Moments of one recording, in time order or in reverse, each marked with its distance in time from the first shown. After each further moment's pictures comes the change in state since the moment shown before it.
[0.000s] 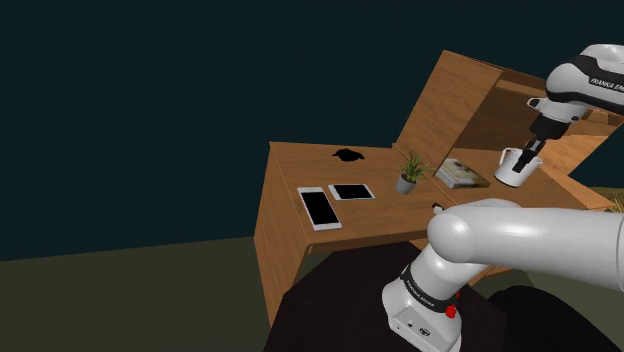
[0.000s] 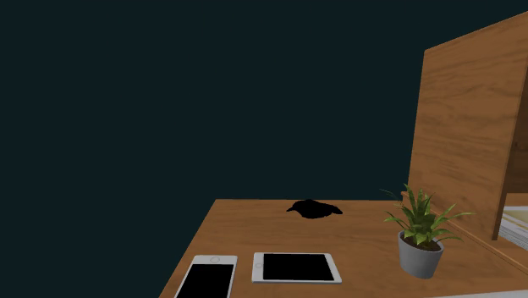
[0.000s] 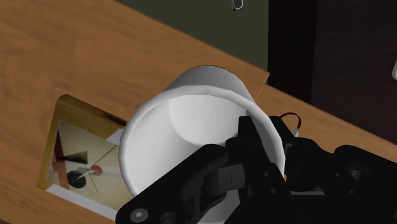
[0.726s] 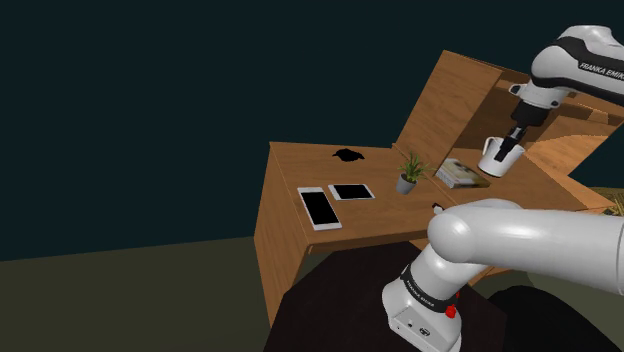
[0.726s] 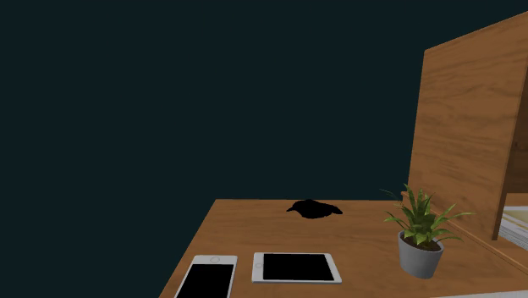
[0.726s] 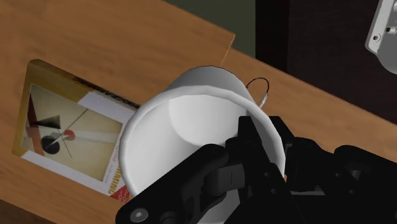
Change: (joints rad) arm -0.001 -0.029 0.162 -0.064 0.097 -0.050 0.130
